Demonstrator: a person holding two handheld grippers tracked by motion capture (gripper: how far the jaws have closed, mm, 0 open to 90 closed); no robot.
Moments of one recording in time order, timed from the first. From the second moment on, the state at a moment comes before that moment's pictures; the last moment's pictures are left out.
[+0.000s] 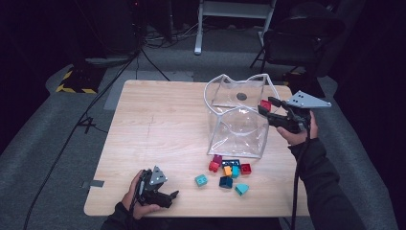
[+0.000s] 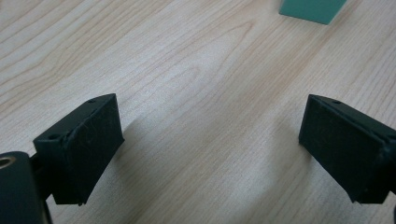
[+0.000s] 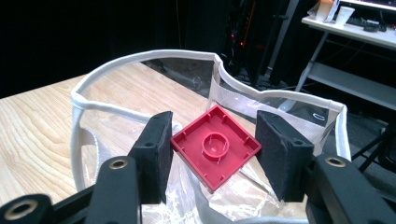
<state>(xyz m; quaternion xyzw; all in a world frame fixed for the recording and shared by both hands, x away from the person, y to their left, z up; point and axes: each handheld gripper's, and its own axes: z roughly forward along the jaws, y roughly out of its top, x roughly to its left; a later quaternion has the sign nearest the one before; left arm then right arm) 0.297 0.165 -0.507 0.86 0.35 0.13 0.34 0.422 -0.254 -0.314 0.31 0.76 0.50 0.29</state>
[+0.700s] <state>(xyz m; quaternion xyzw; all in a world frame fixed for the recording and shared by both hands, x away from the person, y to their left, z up) 0.297 0.165 -0.507 0.86 0.35 0.13 0.34 0.428 -0.247 -0.320 0.32 0.76 0.49 0.29</state>
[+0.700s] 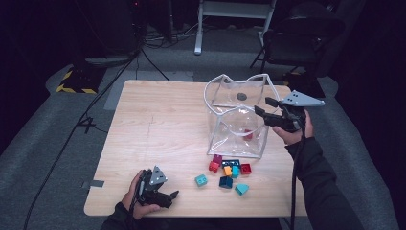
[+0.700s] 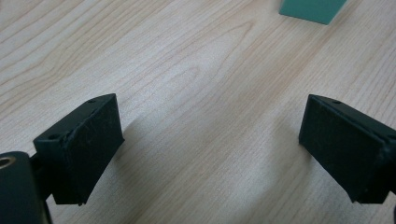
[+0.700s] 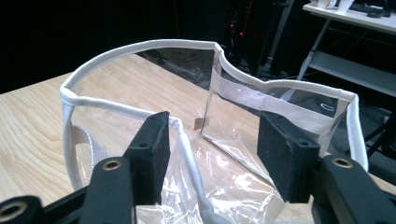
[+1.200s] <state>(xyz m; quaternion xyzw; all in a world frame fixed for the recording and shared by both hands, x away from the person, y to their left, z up) 0.297 0.165 -0.507 0.86 0.35 0.13 0.34 0.413 -0.262 -0.315 0.32 0.75 0.50 0.30</state>
